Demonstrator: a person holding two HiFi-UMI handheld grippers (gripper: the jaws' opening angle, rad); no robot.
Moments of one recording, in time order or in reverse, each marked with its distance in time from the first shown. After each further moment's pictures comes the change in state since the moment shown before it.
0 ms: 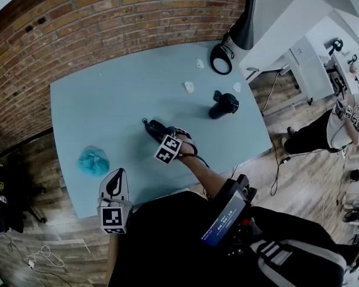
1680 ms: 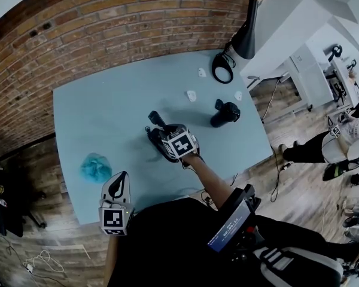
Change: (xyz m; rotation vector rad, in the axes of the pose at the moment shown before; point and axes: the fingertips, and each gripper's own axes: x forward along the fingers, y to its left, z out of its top) left arm 0.010 0.009 0.001 0.011 -0.009 -0.034; right arm -0.063 -0.060 0.065 0.563 -0.320 0.153
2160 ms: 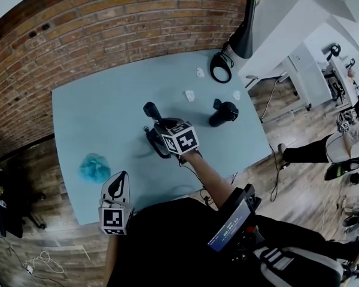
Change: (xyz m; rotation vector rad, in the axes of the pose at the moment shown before) left arm 0.001 -0.003 0.001 0.001 -0.007 -0.006; right arm -0.025 0.010 0.051 0.083 -0.162 0.092
